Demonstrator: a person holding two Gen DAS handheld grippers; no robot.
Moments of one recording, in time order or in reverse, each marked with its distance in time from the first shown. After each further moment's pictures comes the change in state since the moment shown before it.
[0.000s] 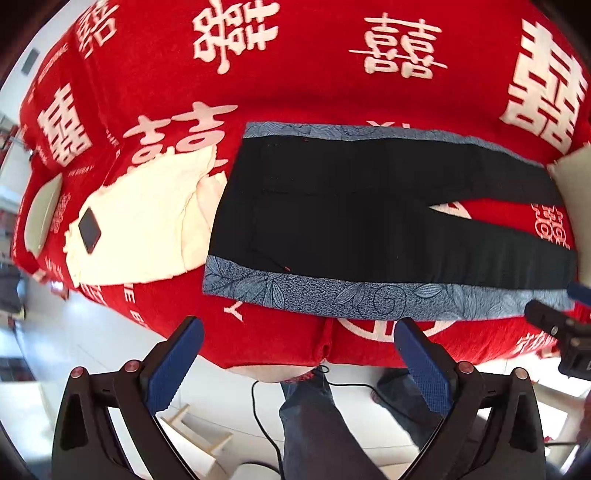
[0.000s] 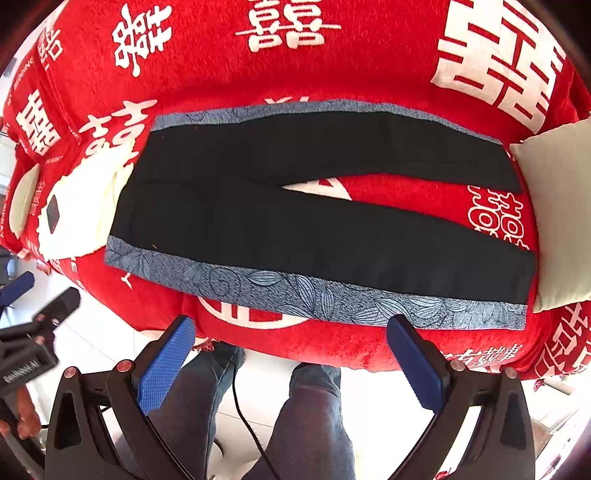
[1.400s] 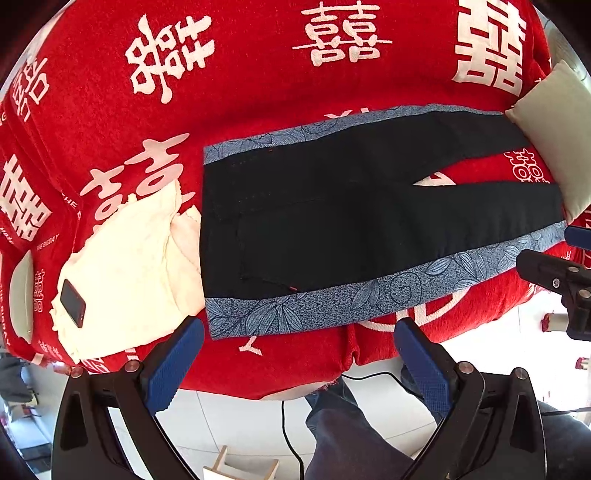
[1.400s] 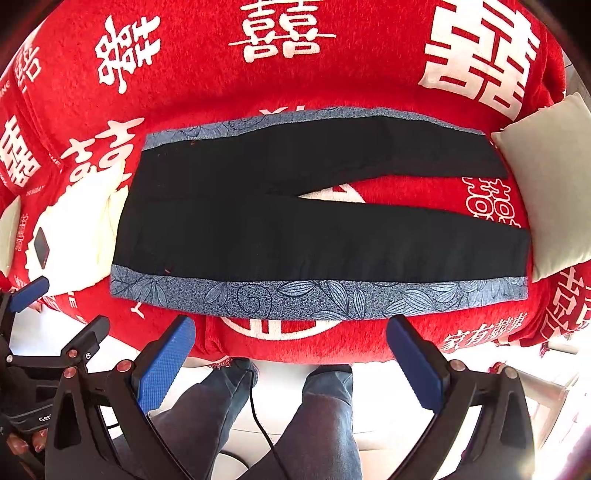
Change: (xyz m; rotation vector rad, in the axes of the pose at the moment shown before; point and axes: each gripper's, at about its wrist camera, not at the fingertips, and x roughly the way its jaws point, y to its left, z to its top) left arm 0.024 0.024 0.019 0.303 -0.037 -0.086; right arm -0.006 0.062 0.006 0.128 -0.039 -0.080
